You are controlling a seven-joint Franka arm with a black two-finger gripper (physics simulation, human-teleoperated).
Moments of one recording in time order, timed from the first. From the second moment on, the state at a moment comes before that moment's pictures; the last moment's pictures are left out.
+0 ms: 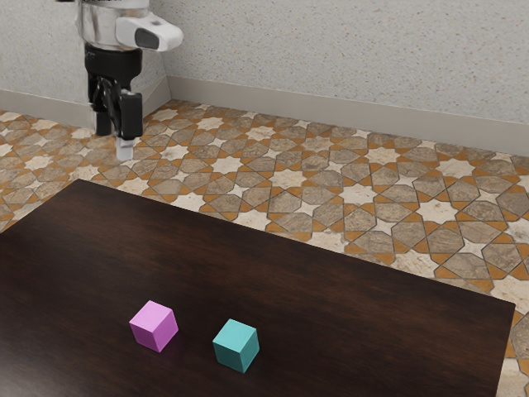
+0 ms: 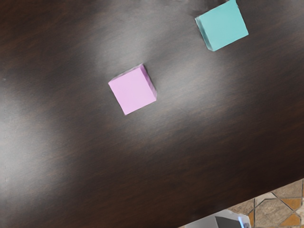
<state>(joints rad) 0.11 -0.12 -0.30 -1.49 0.09 1.13 0.31</state>
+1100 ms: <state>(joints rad) 0.03 -0.04 -0.31 -2.21 -0.08 2.13 1.17</state>
